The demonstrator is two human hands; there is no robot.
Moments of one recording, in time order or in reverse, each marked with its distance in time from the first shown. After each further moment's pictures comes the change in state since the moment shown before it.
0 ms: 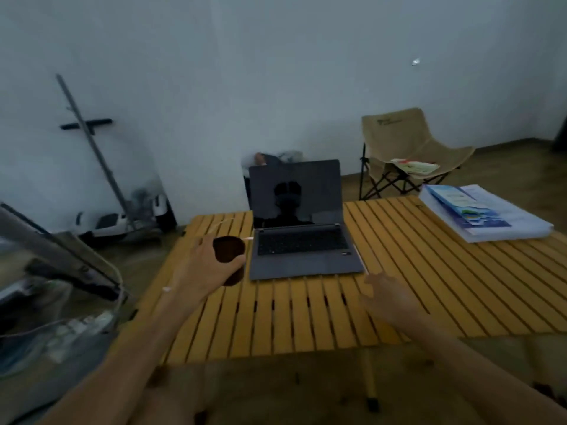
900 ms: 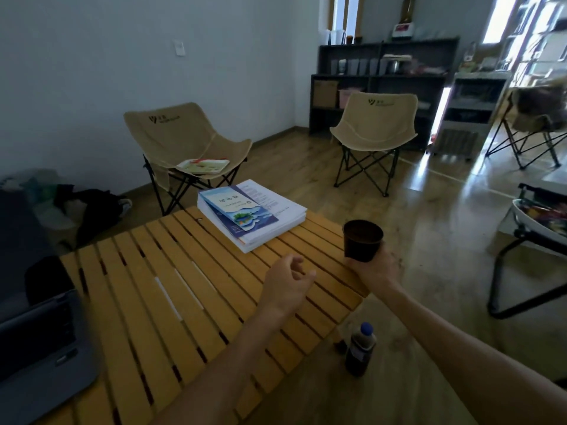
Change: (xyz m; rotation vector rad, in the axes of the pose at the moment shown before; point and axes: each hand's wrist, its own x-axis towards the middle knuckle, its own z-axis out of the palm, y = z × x) left_hand -0.084 0.502 0.296 -0.752 -0.682 0.593; right_hand 0.014 0.425 -0.105 0.514 0.677 0.817
